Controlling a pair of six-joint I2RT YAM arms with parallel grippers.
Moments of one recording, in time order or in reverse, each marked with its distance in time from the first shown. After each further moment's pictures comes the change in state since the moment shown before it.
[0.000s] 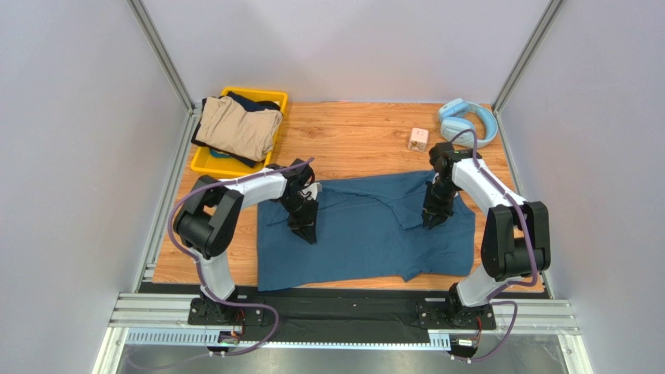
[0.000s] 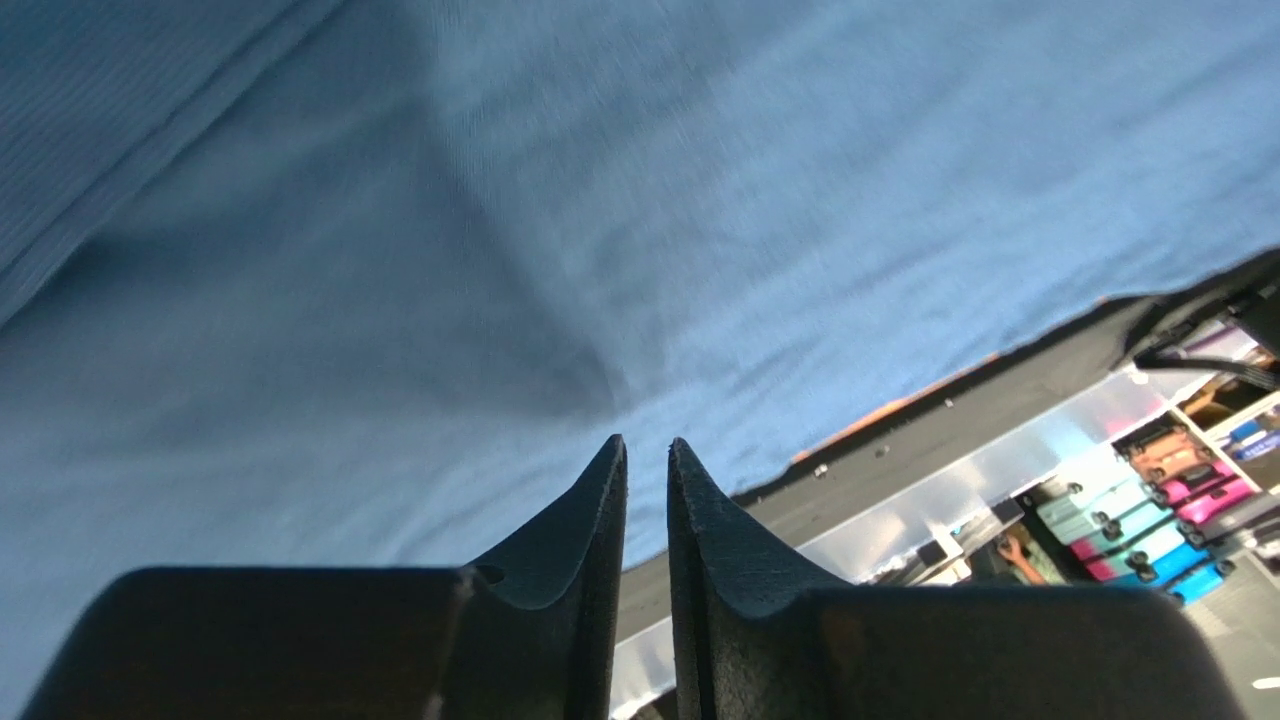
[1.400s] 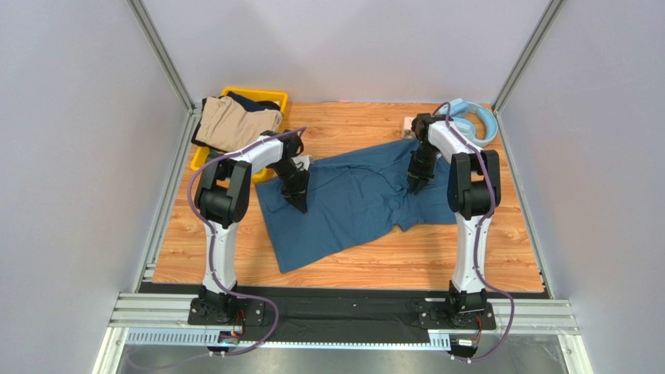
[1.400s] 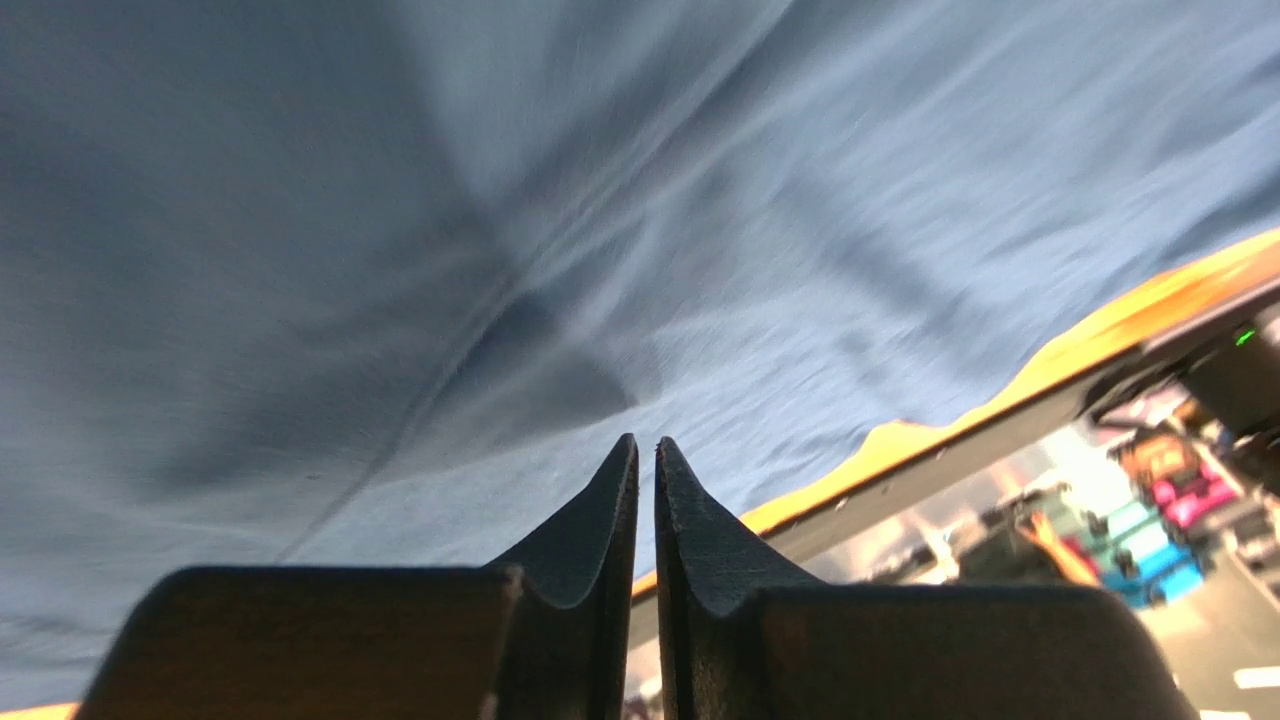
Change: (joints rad) left arm 0.192 0.333 0.497 -0.275 -0.014 0.203; right arm -0.006 0.652 0.655 -0.074 0.020 0.005
